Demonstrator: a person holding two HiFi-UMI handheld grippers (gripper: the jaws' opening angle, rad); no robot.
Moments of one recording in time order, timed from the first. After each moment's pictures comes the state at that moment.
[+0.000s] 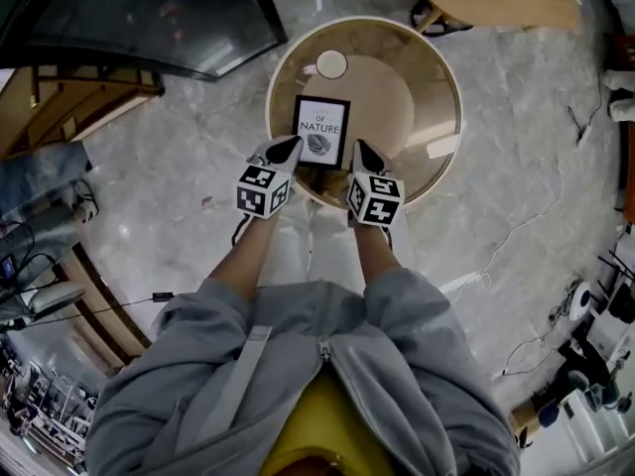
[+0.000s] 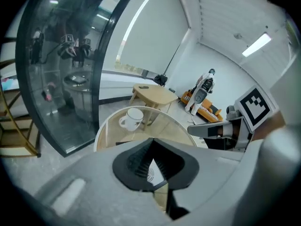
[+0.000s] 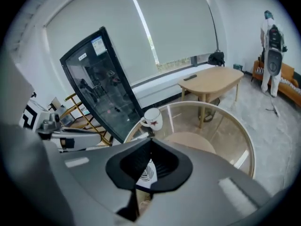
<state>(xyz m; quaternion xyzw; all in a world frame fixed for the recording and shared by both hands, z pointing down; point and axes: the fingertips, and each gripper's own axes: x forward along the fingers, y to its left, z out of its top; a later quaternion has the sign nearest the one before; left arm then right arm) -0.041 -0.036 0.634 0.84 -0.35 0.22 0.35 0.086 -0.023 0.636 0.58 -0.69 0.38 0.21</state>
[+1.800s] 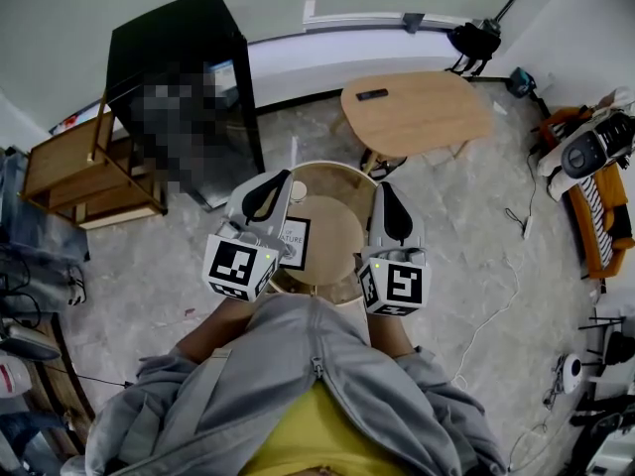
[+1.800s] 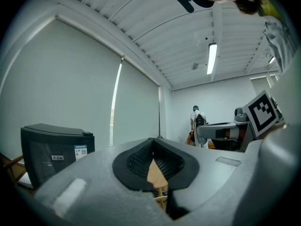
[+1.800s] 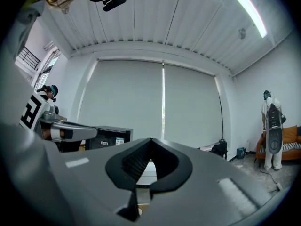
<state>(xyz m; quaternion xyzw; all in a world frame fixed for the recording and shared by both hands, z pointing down) -0.017 -0.035 0.145 0.90 -0.44 -0.02 -0.01 0.135 -0.010 0.138 0.64 -0.77 -0.04 0.01</state>
